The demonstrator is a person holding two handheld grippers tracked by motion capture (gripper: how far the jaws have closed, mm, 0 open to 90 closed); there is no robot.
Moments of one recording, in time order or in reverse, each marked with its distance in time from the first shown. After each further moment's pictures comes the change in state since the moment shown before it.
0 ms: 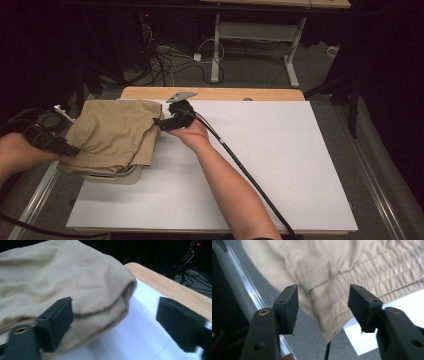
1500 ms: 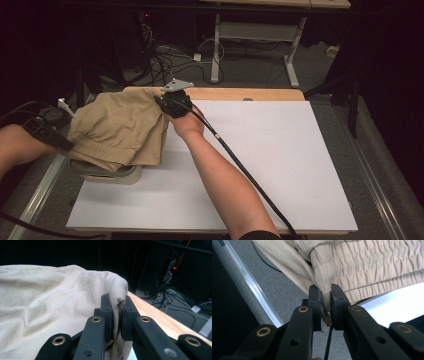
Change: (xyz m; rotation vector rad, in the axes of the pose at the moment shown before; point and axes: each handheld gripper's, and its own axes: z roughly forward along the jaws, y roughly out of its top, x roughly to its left) left arm 0.010 0.002 -0.015 0.124 0.000 -0.005; right arm 0.014 0.044 -0.003 -0.112 -0.094 -0.058
